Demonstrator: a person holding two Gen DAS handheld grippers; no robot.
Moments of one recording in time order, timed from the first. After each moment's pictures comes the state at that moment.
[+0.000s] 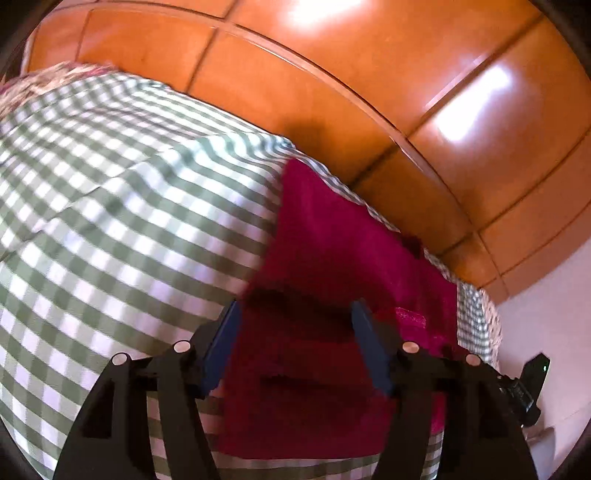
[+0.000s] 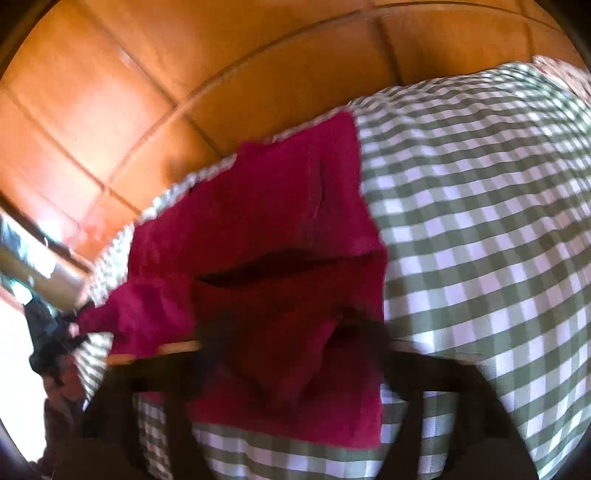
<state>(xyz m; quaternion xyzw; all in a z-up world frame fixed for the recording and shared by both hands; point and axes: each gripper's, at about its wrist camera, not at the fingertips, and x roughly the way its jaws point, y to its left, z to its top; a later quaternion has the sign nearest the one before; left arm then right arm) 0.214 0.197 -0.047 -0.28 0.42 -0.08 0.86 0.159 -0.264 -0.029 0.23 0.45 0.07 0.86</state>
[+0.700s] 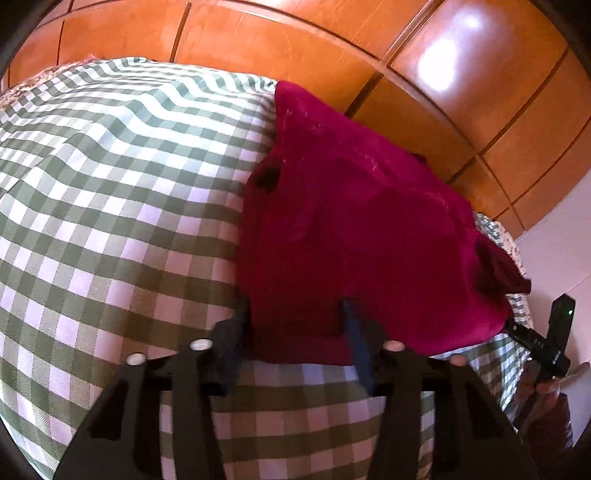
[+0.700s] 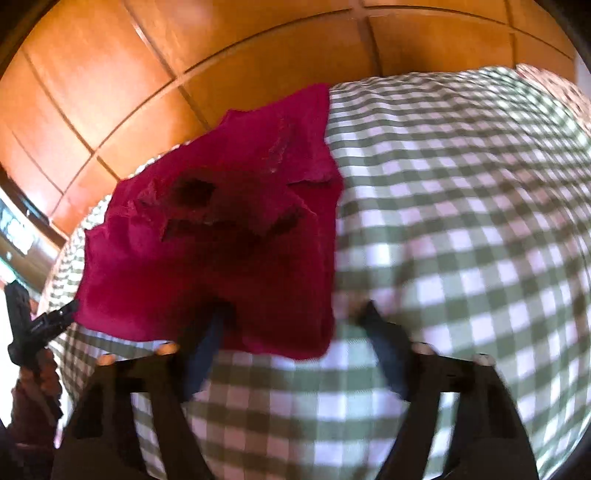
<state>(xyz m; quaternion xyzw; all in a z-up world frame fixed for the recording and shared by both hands) 0.165 0.157 -0.093 -0.19 0.46 -0.11 0.86 0.113 -0.248 -0.071 0.13 0.48 0.08 0.86</state>
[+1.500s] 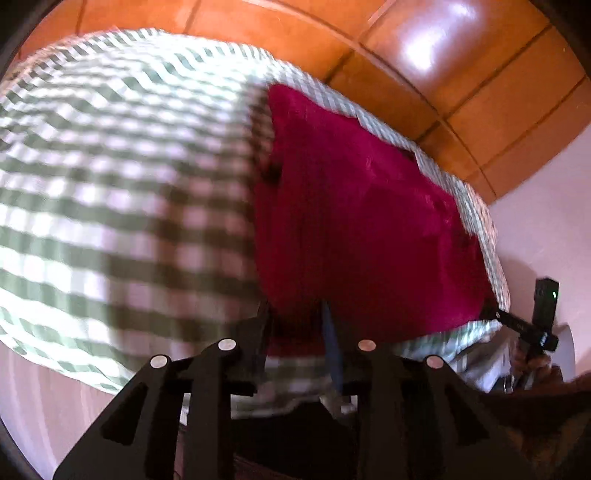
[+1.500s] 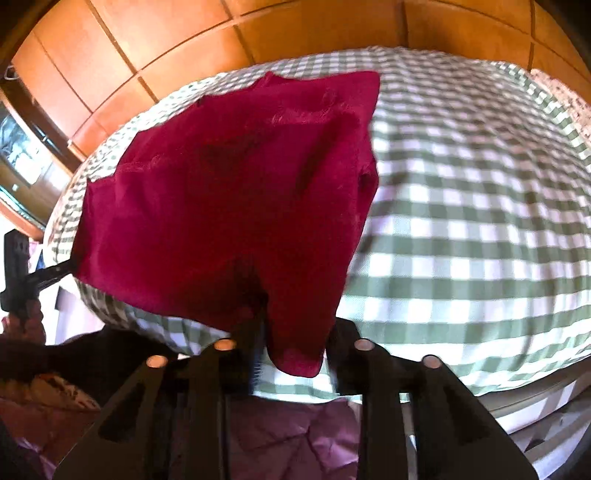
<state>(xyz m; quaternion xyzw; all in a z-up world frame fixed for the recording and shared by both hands) 0.024 0.187 -0.078 -0.21 0.48 -0.15 0.84 -0.014 -0.251 -0.044 0.08 0.53 0.12 0.84</state>
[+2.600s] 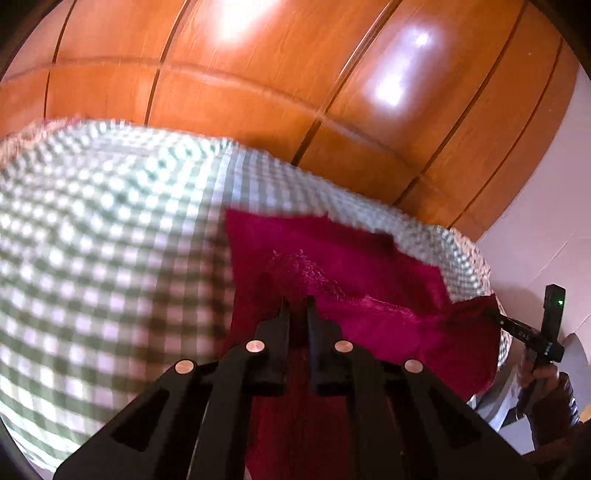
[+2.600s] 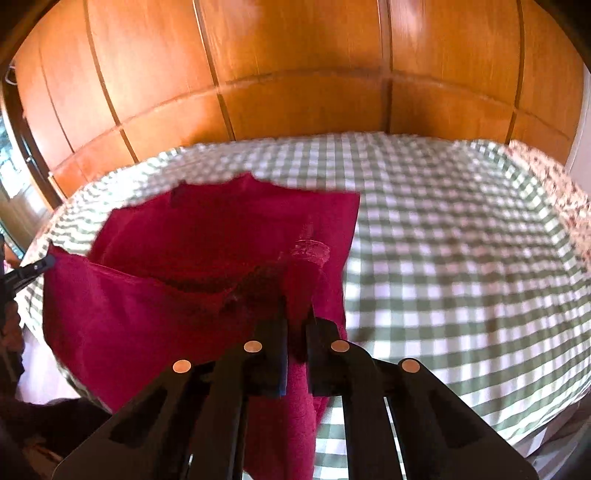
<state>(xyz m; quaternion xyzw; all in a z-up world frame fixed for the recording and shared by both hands) 0.110 0.176 -0.003 -0.17 0.36 -0.17 0.90 0.044 -0.246 0.018 0.04 0.42 0.07 0.90</state>
